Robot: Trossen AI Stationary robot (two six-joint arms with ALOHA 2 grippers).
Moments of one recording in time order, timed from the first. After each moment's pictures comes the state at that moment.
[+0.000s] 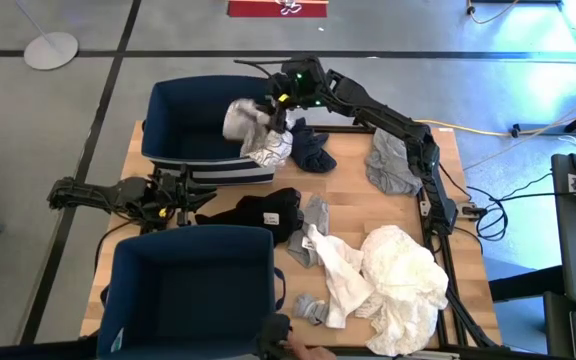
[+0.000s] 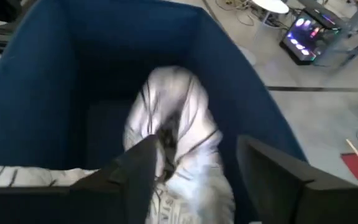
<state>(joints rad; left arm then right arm) -0.15 0.06 0.10 0.09 -0.34 -0.07 -0.45 2.14 2.35 -0.65 -0.15 -0.32</state>
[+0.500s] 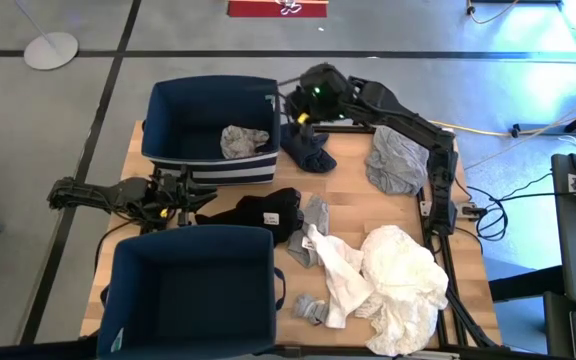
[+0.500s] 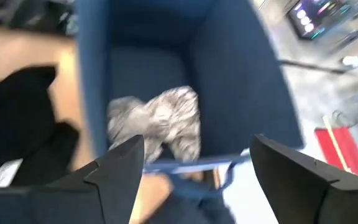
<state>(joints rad) -0.15 0.06 0.10 0.06 -0.34 -0.08 -0.32 1.96 2.36 -1.03 0.00 -0.41</state>
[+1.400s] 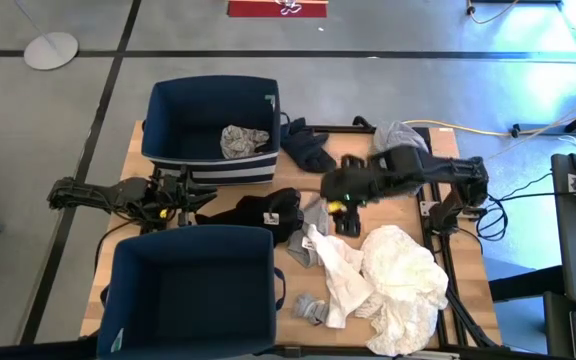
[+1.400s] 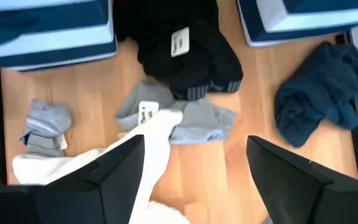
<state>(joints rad) -0.15 0.06 0.10 0.07 -0.34 -0.04 0.18 1.78 2.22 -1.57 0.16 0.25</state>
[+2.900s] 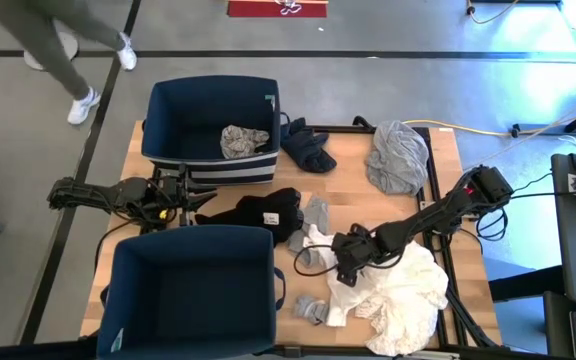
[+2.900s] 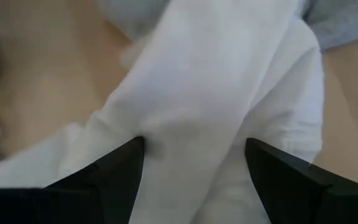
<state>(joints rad) -0.15 0.06 0.10 0.07 -0.36 0.04 0.43 1.62 0.82 -0.36 0.16 0.76</state>
